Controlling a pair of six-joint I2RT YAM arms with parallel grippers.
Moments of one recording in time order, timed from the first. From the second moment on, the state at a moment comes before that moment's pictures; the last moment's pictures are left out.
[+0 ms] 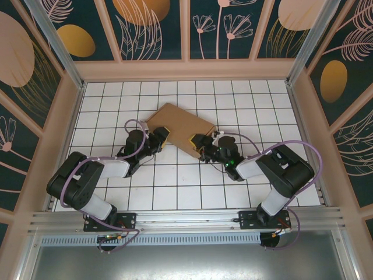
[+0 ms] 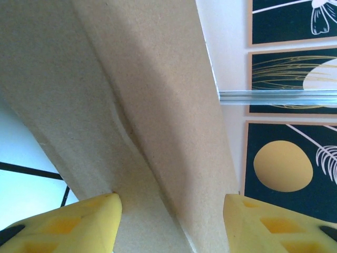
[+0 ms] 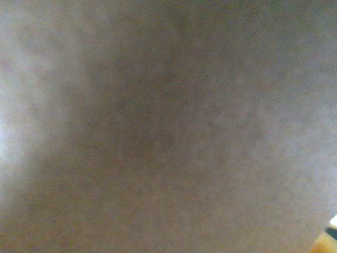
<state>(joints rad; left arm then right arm) -0.48 1.54 0.46 0.74 0.25 -1.37 0.67 1.65 0.43 0.98 -0.33 1.59</state>
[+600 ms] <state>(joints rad) -0.63 1.23 0.95 -0.12 0.05 -0.51 0.43 1.29 0.48 0.64 -0.71 1.39</state>
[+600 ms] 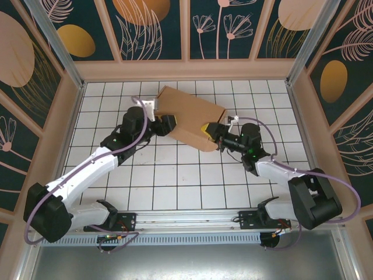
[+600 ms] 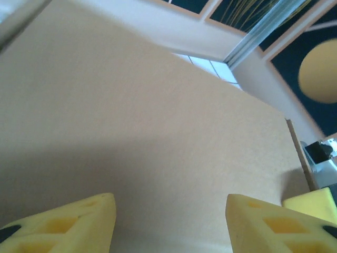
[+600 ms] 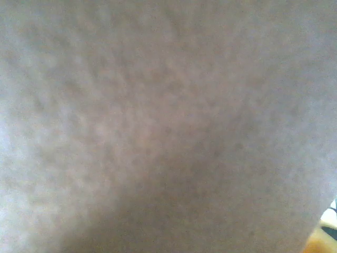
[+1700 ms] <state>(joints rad) -1.07 1.15 0.48 0.40 -0.55 1.24 0.35 1.12 0.46 0.42 -0.91 1.33</state>
